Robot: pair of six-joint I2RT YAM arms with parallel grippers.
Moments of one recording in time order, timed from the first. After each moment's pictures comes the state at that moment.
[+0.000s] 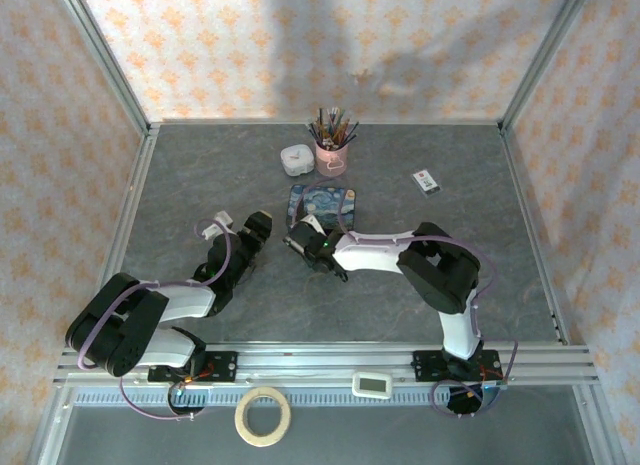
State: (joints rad) left arm -0.42 1.35 0.24 0.82 -0.17 -1.22; right arm 0.97 1.95 1.20 -0.42 0.47 0.26
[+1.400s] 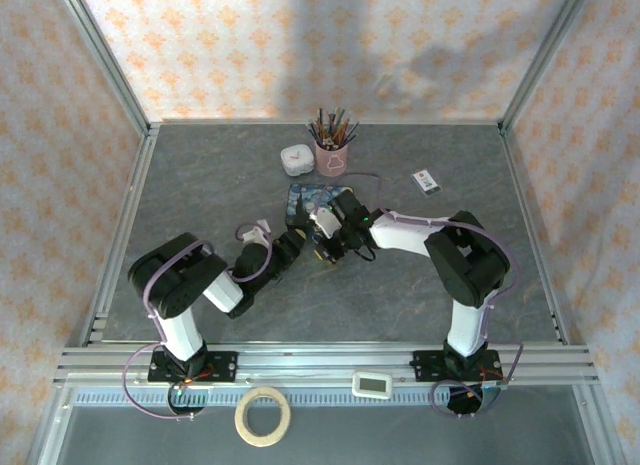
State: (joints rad) left arm -0.61 1.80 0.29 1.26 -0.04 -1.29; right arm 0.69 1.85 1.08 -0.27 -0.35 -0.08
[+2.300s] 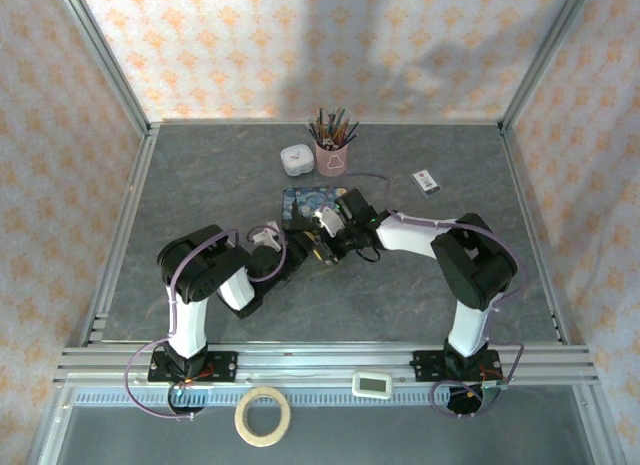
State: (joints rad) left arm -0.65 1.95 0.35 1.38 -0.06 -1.33; right arm 0.66 1.81 1.03 -0.21 -0.48 -0.03
